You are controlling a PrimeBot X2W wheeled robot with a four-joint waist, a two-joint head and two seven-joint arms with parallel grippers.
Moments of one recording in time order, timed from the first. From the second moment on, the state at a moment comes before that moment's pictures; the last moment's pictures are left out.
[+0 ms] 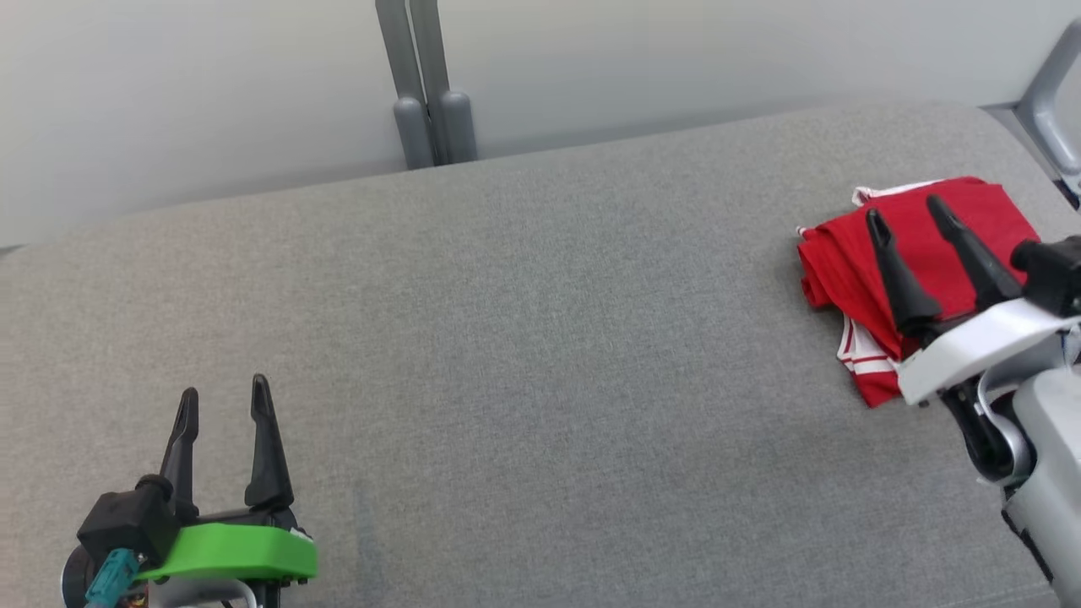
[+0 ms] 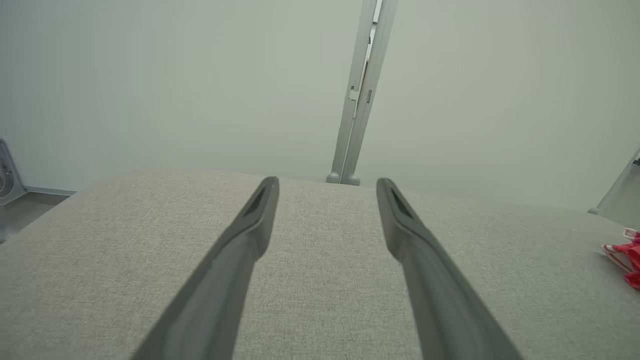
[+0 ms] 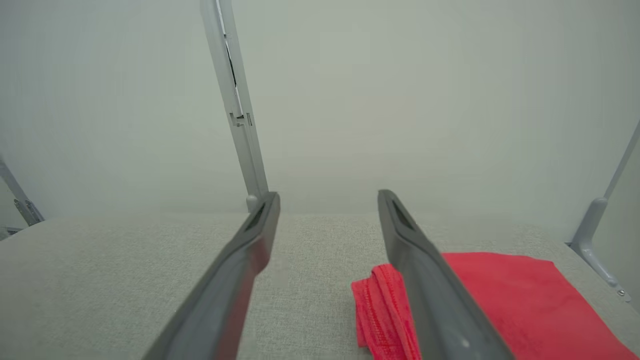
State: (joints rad) left arm -0.02 0.10 -0.03 0.12 -0.34 -0.01 -0.26; right arm -0.47 -0.50 0.37 0.40 0.65 0.13 -0.26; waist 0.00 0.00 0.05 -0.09
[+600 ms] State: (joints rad) left arm 0.04 0.08 0.00 0.20 -0.21 -0.05 -0.26; right arm -0.13 -0.31 0.14 0.25 0.44 0.13 -0.26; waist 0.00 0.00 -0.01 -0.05
